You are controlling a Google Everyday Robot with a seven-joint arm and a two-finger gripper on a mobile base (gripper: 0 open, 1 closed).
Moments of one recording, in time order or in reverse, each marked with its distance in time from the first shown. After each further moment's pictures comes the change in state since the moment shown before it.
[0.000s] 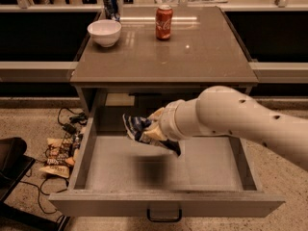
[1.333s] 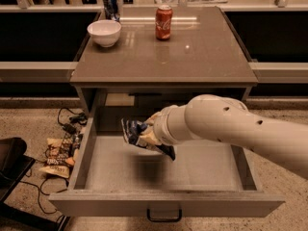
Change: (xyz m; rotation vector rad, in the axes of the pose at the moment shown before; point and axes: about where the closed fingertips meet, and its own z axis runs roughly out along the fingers) arm 0.003 0.012 0.021 0.009 0.038 0.041
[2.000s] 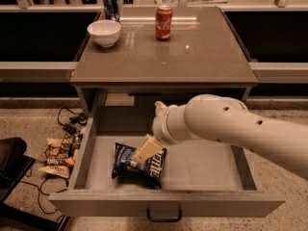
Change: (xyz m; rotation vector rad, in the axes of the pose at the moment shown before) arm -0.003 0.001 -0.001 0.001 -0.001 -0.006
